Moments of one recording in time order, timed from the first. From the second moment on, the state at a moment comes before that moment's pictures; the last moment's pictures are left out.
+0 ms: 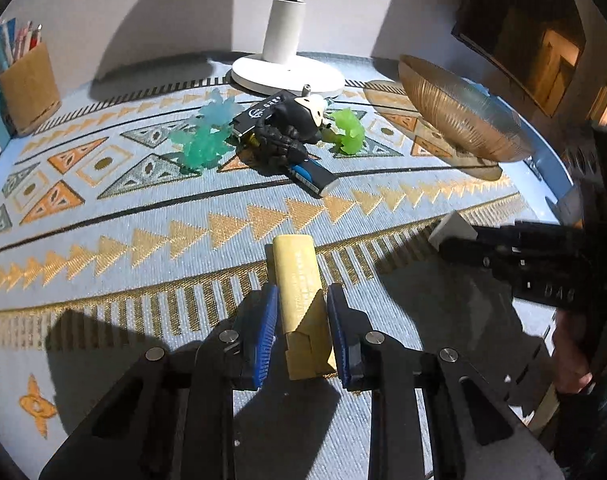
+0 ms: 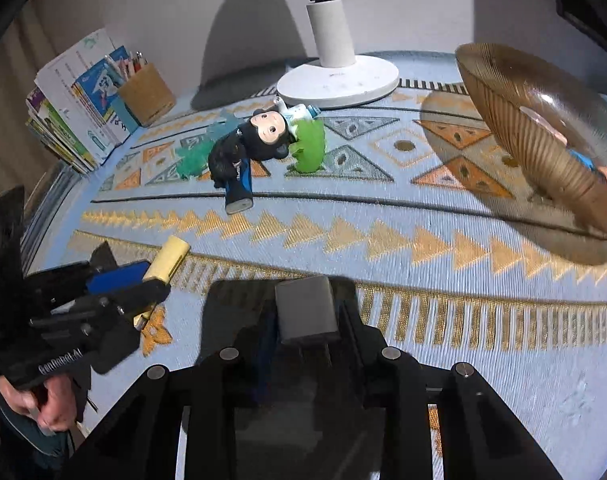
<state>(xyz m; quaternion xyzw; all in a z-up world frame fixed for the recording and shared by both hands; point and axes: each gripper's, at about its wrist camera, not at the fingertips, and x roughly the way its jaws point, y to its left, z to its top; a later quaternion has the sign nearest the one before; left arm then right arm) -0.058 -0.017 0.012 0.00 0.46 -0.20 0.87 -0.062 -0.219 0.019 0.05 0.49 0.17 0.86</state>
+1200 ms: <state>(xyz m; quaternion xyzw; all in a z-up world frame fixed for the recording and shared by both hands) -0.081 -0.098 0.143 0.00 0.26 -0.26 0.93 -0.099 -0.278 0.128 0.05 0.34 0.07 0.94</state>
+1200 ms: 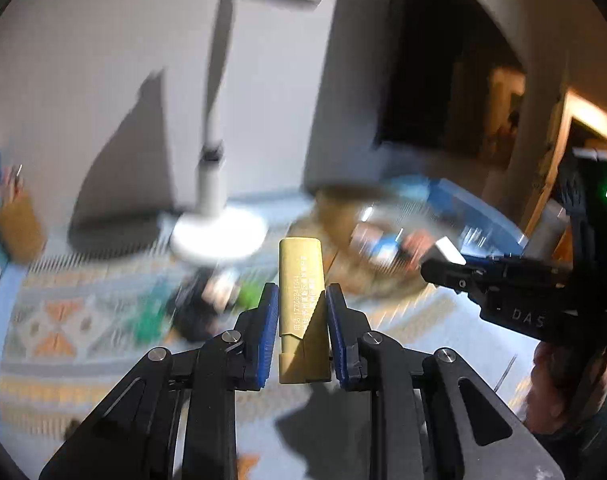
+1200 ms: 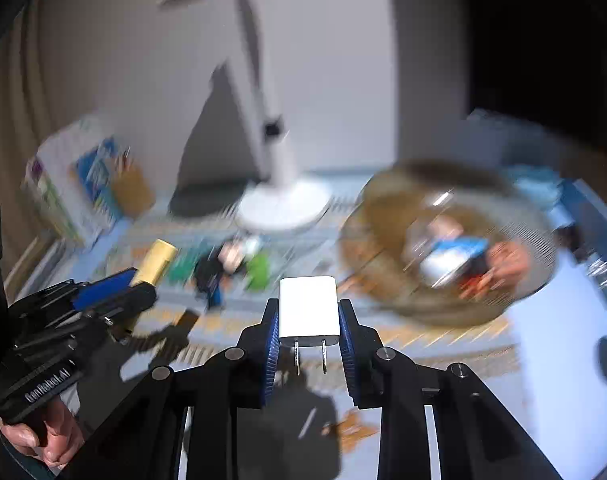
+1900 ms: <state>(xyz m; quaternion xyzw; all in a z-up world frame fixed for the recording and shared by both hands) 0.097 -0.298 0.159 -0.03 0.35 -0.37 0.86 0.023 -0.491 0.157 0.16 0.35 -0.11 0.92</state>
